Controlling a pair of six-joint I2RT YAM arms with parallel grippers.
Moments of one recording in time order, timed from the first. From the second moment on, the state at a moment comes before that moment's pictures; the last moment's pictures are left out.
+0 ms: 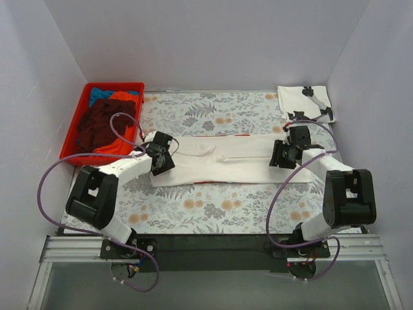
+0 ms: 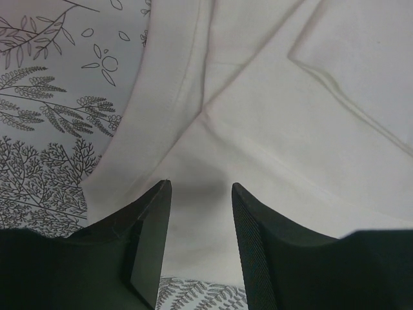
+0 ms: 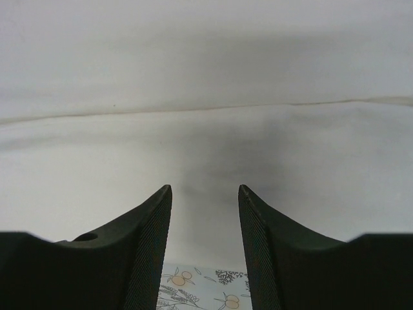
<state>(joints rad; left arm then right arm) -0.42 1.52 0.86 -0.40 -0.30 -0.77 0.08 1.51 0.83 -0.31 -0.15 0.21</state>
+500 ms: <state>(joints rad) -0.36 1.91 1.24 -0.43 -0.39 -0.65 0.21 1.47 0.72 -0.33 -0.25 0.23</state>
